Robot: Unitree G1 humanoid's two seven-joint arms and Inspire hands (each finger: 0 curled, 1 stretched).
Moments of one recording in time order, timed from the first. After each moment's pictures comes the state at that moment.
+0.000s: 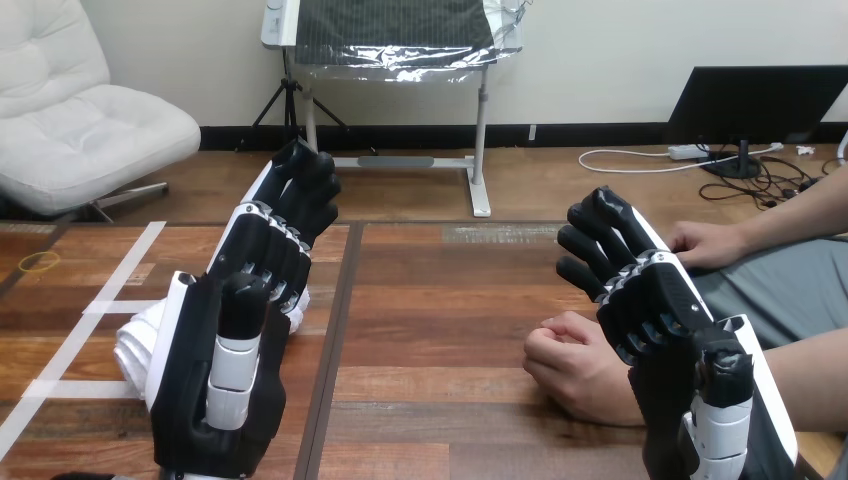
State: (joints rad) left arm 0.31 0.09 -0.10 -0.18 -0.34 -0.61 -0.31; right arm 0.51 -0.12 0.10 -0.37 0.23 -0.55 0.31
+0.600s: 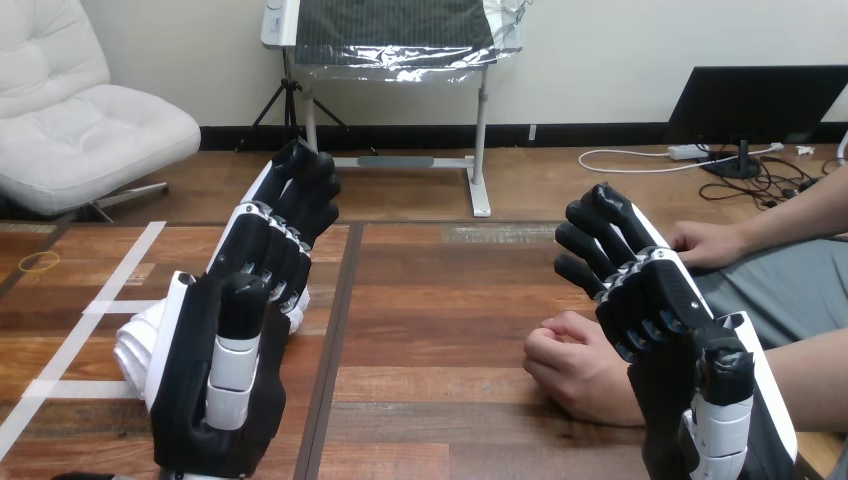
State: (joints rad) left arm 0.31 0.09 -0.10 -0.18 -0.35 -0.61 -0.31; right arm 0.51 -0.12 0.10 -0.37 0.23 -0.55 0.31
